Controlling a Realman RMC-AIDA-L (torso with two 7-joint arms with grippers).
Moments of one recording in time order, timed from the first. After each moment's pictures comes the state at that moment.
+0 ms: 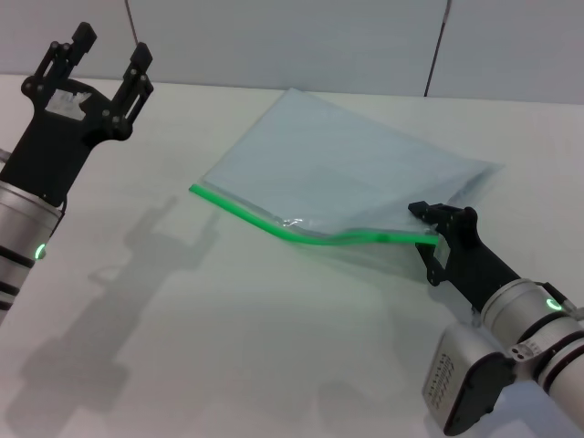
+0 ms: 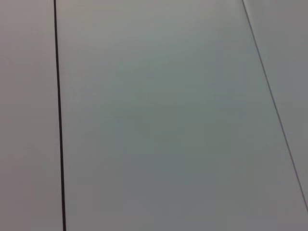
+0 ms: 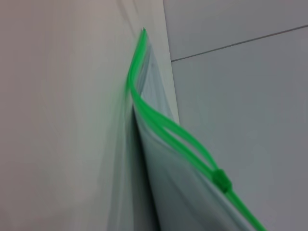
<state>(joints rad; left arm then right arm) -0.55 -2.03 0.44 -0.10 1.12 1.59 -0.18 0.51 2.05 -2.88 -0.52 1.33 -0.82 -1.51</state>
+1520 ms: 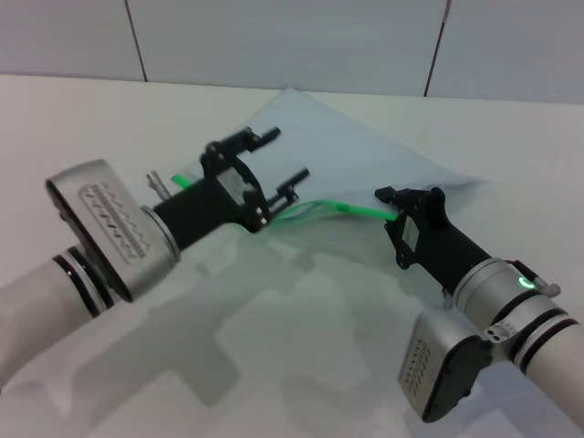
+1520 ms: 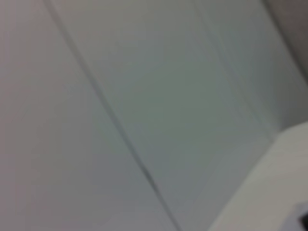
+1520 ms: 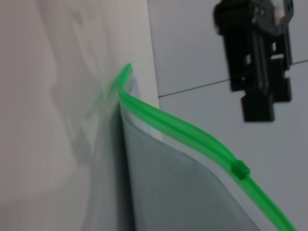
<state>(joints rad) -0.68 -2.04 0.55 -0.12 1.46 1.28 0.10 0.57 2.04 -2.88 -0.57 1.30 -0.80 -1.50</state>
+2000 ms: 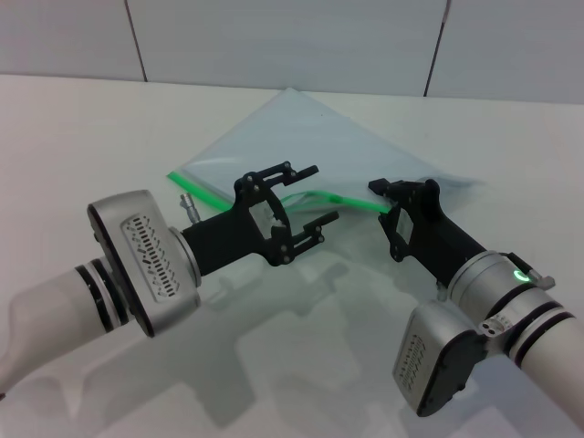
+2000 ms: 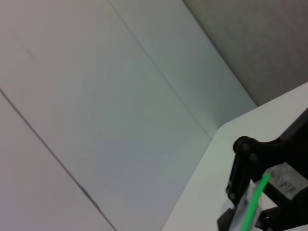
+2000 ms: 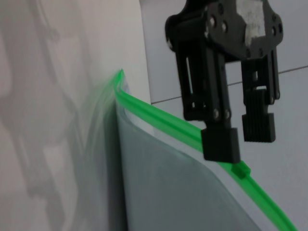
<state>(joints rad) -0.71 -2.04 0.66 -0.14 1.47 1.27 0.17 0.58 2.04 -2.88 -0.57 1.30 -0.81 -1.50</state>
